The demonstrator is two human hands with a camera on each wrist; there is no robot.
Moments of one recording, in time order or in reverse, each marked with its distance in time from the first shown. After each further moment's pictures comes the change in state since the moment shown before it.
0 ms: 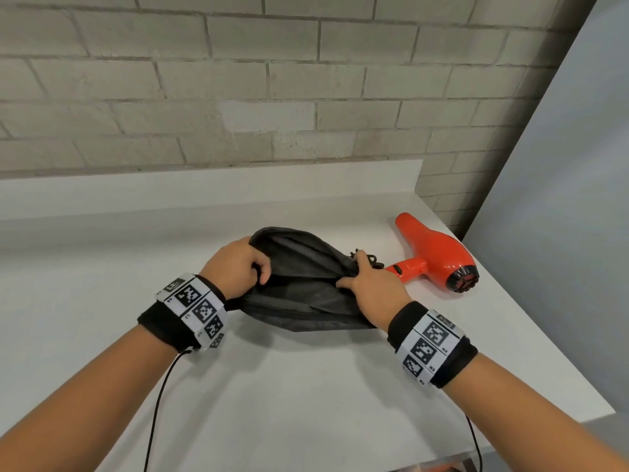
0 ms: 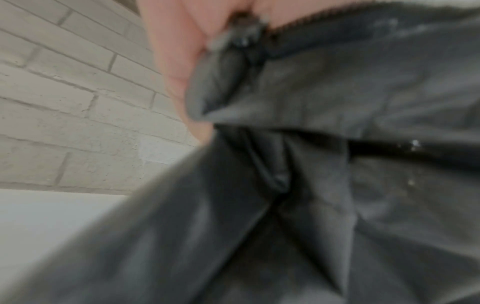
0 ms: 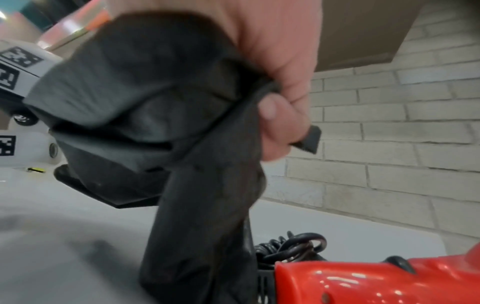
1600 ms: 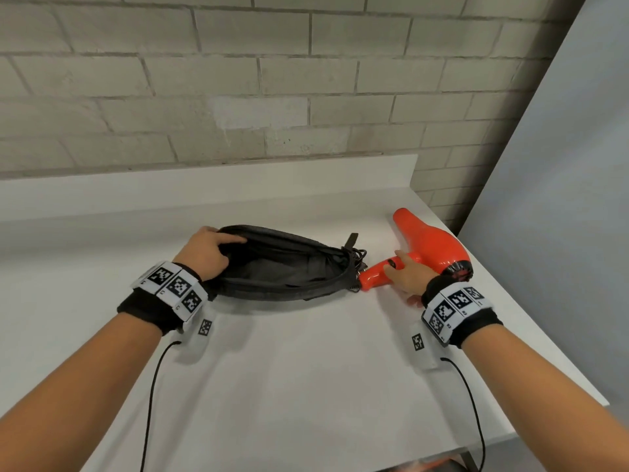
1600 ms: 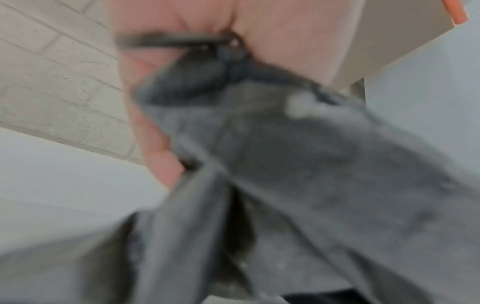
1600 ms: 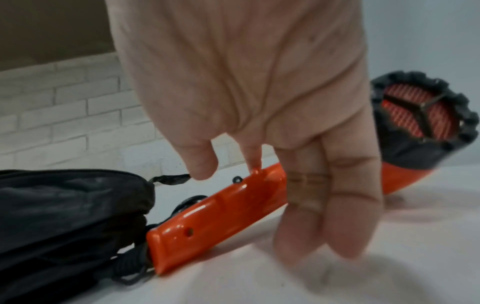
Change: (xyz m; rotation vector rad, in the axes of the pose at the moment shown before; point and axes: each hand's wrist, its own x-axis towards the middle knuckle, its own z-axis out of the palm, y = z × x) left_hand 0.024 -0.045 -0.008 -0.020 0.077 -0.240; right_hand 0.018 0.079 0.028 0.854 -0.071 0.575
